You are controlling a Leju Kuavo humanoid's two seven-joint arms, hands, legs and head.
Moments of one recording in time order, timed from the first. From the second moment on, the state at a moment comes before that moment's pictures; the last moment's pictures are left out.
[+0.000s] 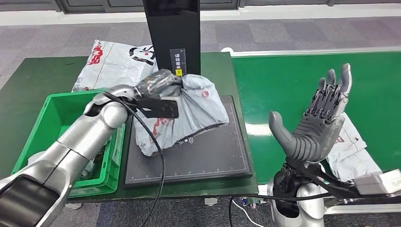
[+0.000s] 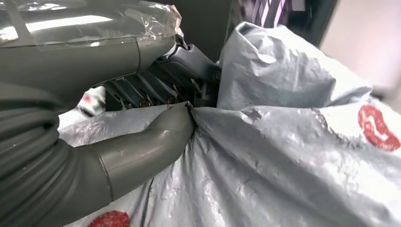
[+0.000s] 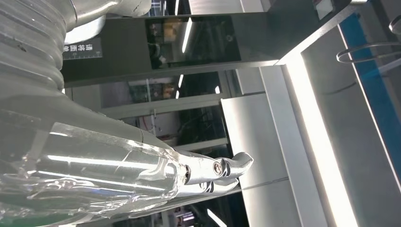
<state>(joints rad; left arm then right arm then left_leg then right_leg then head) -1.01 -0.03 -0.74 -0.78 -0.54 -0.20 -0.44 -0.04 0.18 0.14 -1.95 -0.12 -0.19 -0.56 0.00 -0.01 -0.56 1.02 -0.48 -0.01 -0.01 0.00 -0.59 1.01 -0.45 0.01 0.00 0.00</state>
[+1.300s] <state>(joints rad) -1.01 0.16 -0.29 -0.87 -1.57 -0.05 0.10 0.00 0.24 0.06 -2.03 -0.02 -0.09 -0.48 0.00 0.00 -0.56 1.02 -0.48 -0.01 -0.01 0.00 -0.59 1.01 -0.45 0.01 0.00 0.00</state>
